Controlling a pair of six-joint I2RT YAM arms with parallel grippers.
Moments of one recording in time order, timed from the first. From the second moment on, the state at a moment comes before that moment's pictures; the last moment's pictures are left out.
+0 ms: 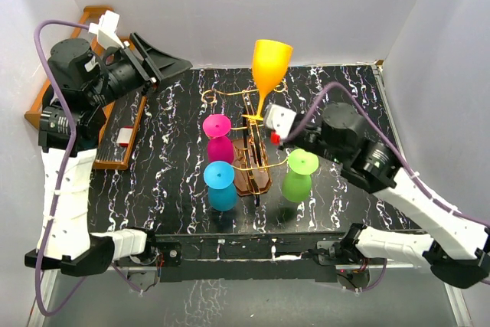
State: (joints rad) left arm -0.19 1.22 1.85 -0.77 0.58 -0.91; right arm 0.87 1.06 1.32 -0.41 -0.13 -0.58
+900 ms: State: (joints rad) left arm -0.19 1.35 2.04 -1.05 0.70 -0.95; right arm 1.02 1.06 1.16 -0.42 0.22 -1.82
